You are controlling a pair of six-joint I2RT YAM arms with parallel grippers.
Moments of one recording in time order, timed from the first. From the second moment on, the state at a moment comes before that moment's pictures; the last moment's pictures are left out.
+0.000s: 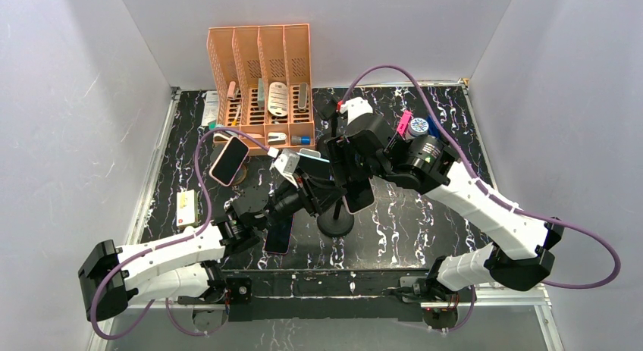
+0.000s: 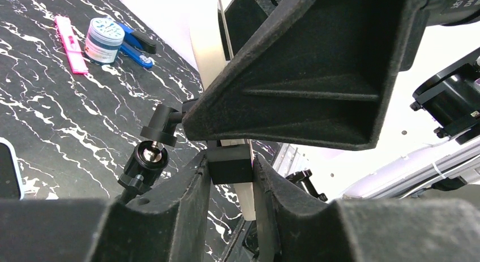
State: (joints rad) left arm -1.06 1.02 0.61 0.51 -0.04 -0.57; right arm 1.04 1.35 1.68 -1.09 0.33 0.40
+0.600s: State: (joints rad) left arm -1.06 1.03 0.61 0.51 -0.06 -0.64; right arm 1.04 1.24 1.62 -0.99 0.33 0.43
